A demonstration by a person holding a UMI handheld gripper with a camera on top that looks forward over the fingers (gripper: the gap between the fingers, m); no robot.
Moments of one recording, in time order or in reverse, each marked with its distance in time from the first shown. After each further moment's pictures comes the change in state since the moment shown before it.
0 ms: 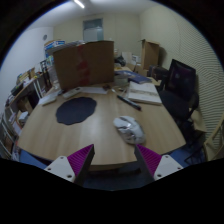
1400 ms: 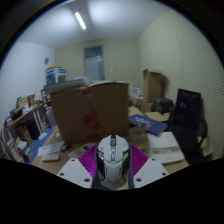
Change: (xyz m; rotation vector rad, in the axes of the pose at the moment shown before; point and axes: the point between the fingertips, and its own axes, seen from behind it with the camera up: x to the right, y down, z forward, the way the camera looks) arm -0.087 -0.252 0.092 0.362 -0.004 0.036
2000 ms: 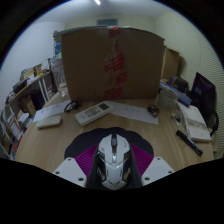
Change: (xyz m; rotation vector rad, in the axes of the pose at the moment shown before) arm -0.084 0.163 0.078 -0.316 -0.081 -0.110
